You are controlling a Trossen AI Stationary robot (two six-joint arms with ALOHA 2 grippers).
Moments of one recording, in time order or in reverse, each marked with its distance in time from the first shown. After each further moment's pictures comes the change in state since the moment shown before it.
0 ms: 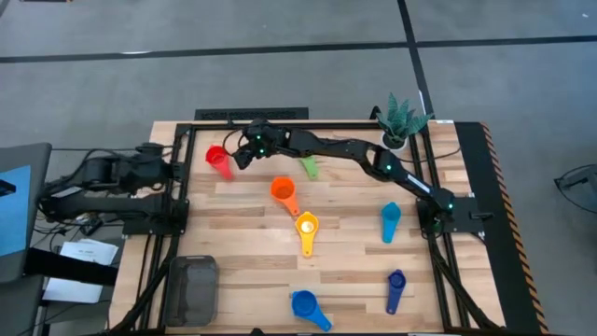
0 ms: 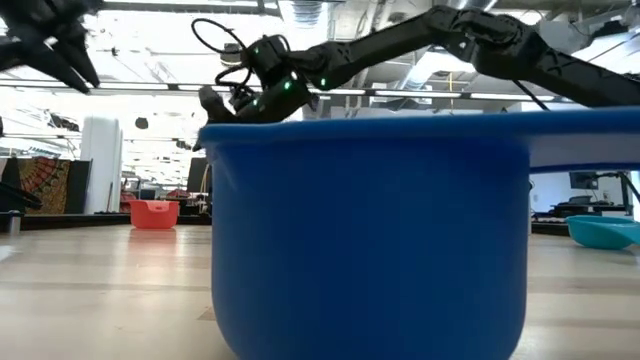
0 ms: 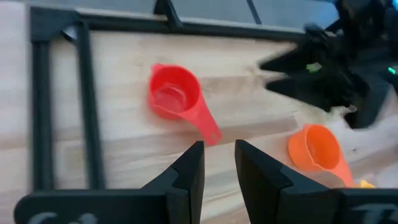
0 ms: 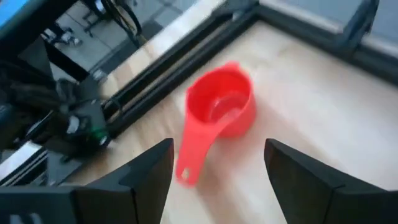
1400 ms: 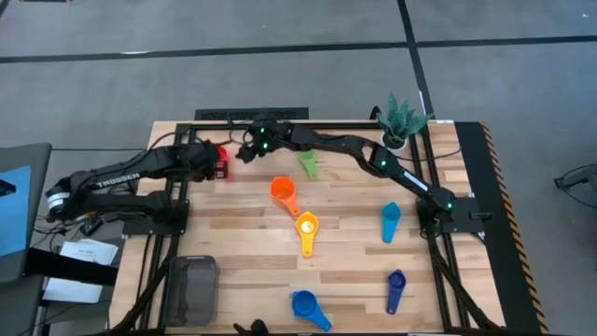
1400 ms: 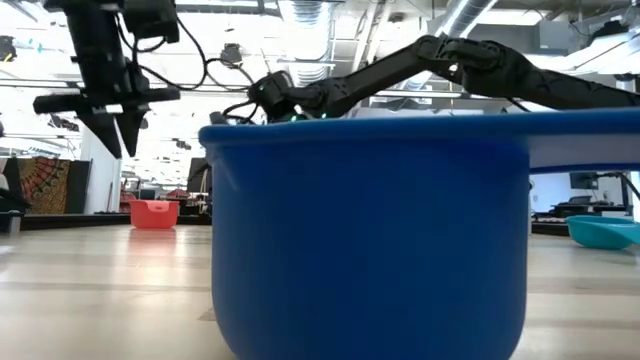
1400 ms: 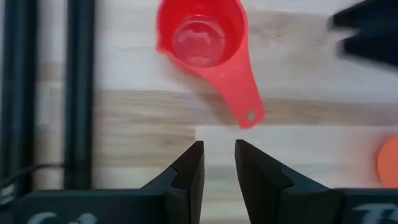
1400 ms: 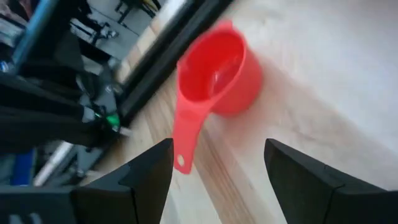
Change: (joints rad) left arm 0.340 0.523 -0.111 0.276 0.265 0.008; right arm -0.082 0.063 0.020 0.050 -0.273 0.160
